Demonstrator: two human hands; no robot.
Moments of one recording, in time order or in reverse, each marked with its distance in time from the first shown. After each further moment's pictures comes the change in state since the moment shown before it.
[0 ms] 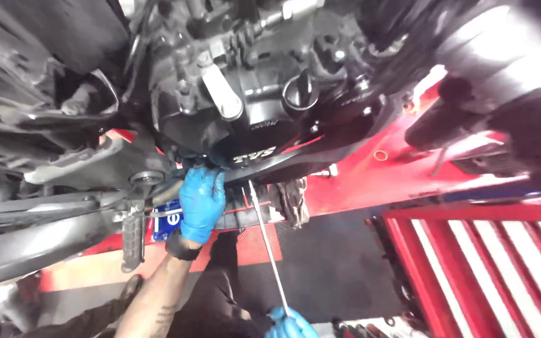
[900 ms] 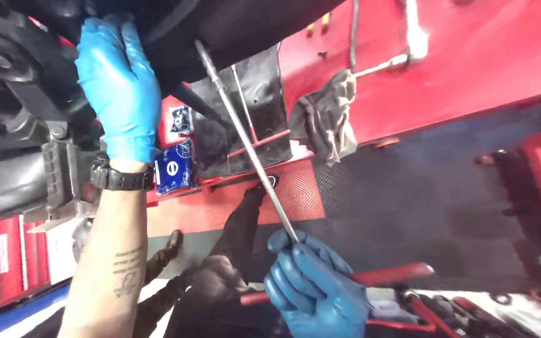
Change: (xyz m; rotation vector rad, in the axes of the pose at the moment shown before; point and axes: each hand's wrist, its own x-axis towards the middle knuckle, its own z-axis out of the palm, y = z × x) left_hand 0.012 0.011 0.006 0.430 -0.090 -0.141; right_hand 0.049 -0.008 -0.041 0.511 -0.186 0.269
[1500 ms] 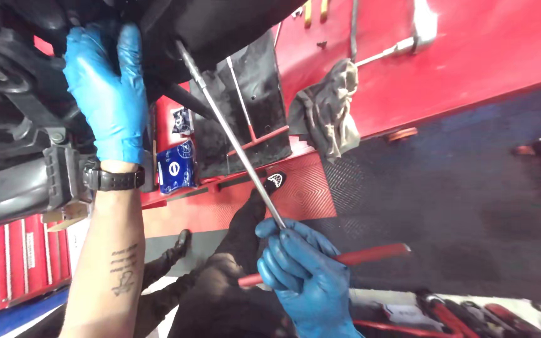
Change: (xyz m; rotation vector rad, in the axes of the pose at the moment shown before) left_hand -0.001 0.000 -0.001 -0.026 -0.015 0.016; right_hand 0.015 -0.001 -0.024 0.003 -0.051 -0.032
